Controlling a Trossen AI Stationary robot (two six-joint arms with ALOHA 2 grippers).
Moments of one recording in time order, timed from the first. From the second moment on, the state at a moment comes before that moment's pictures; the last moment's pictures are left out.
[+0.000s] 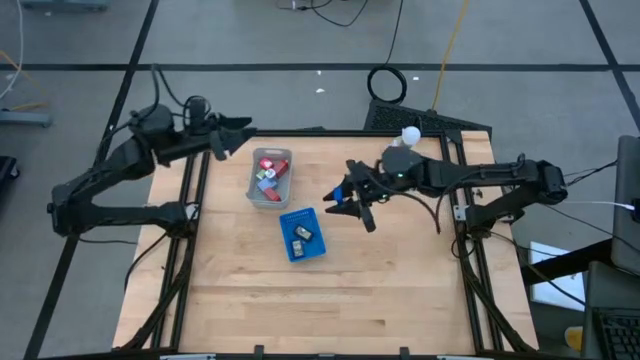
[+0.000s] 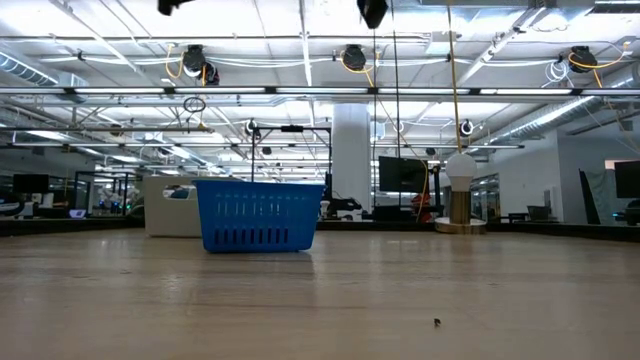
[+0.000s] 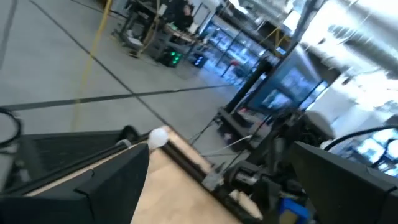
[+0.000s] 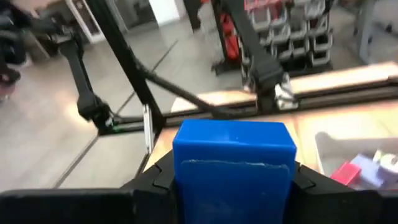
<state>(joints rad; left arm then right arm) 0.43 0.85 1.11 -0.25 0.08 -0.60 -0.05 1.37 1.17 0.02 -0.32 0.24</state>
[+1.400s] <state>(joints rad) 0.15 0.76 1.11 -0.49 -0.40 -0.56 -0.11 1.85 1.31 -0.13 -0.37 -0.02</state>
